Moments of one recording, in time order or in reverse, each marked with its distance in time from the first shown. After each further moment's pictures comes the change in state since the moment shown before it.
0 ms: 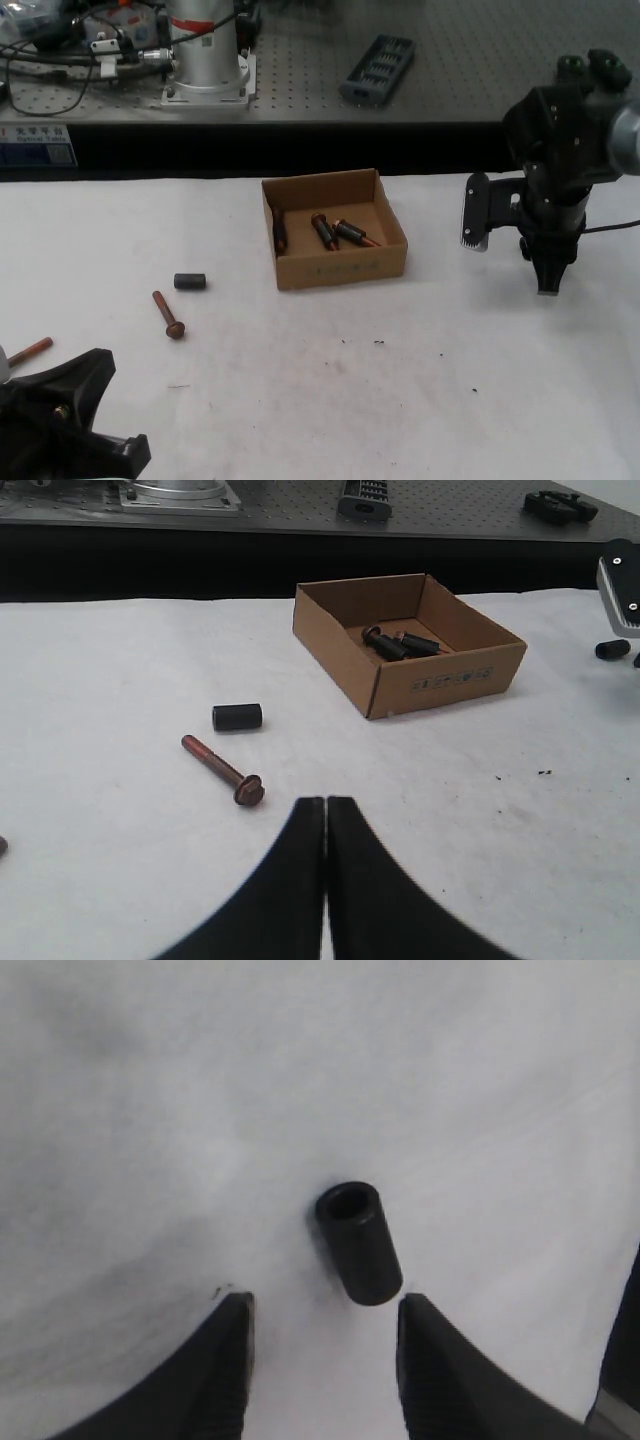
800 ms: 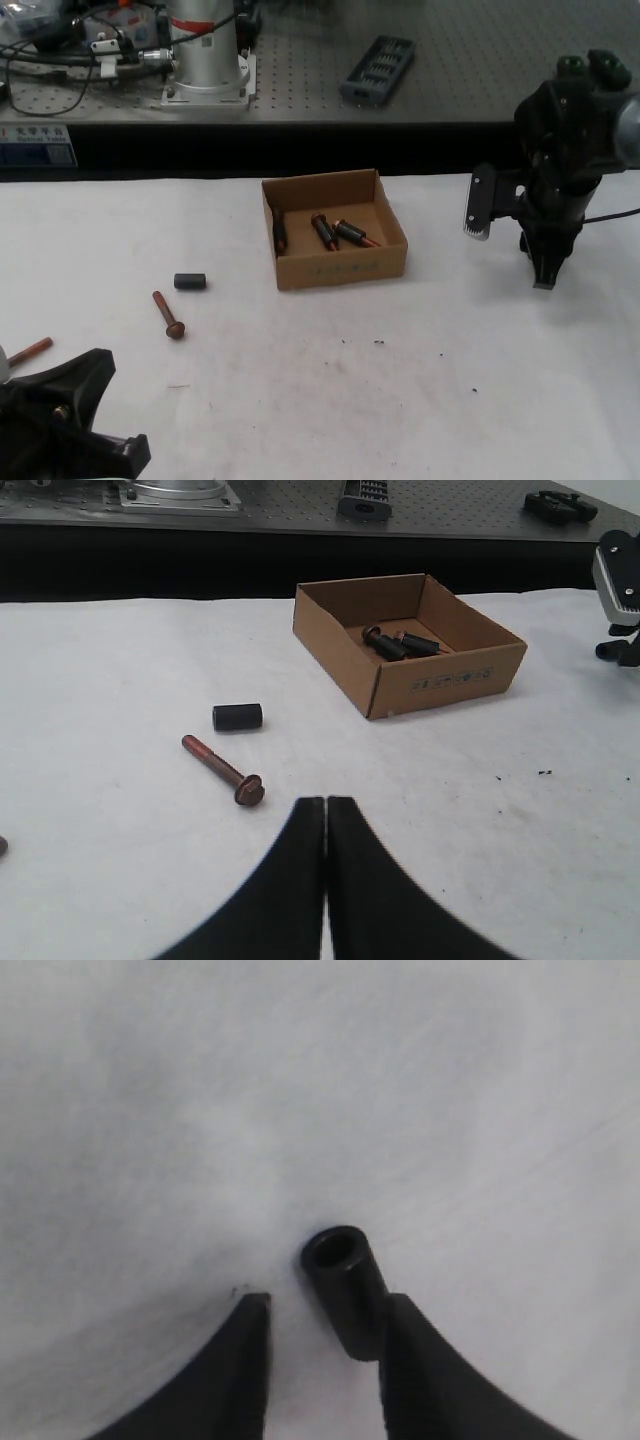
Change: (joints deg) left arm 0.0 0.0 0.0 0.0 0.0 0.0; right arm -2.0 2.4 -4.2 3.0 -7.7 1.6
